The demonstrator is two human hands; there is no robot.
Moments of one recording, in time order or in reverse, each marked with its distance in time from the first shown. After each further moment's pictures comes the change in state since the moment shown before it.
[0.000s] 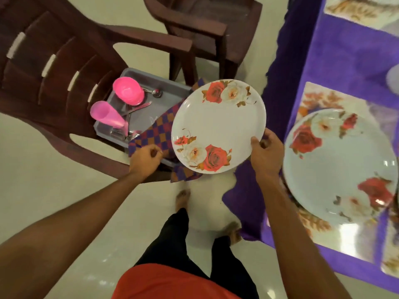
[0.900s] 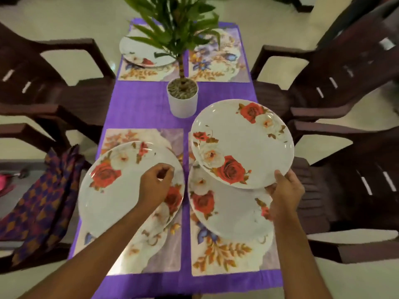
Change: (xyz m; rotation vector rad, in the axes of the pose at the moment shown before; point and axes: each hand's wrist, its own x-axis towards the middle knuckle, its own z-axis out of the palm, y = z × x) left_hand -0.197 0.511 0.254 -0.453 -0.012 0.432; right_hand 0.146 0.162 -0.536 0.768 0.477 0.248
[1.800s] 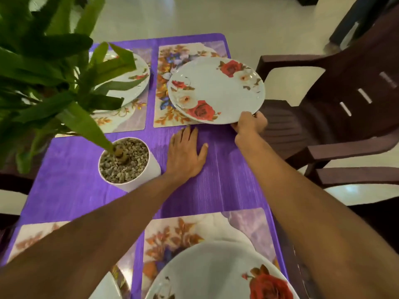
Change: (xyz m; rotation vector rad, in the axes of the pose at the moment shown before) left_hand 0.344 0.072 0.243 0.789 -0.002 0.469; right_hand 0.358 -0.041 0.321 0.134 -0.068 0.048
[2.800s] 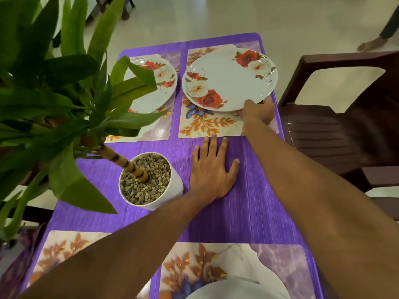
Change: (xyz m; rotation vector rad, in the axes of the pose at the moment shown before) left_hand 0.004 0.002 0.006 0.111 -0.116 -0.065; right_hand 0.028 0.014 0.095 -0.314 -0.021 -0.139
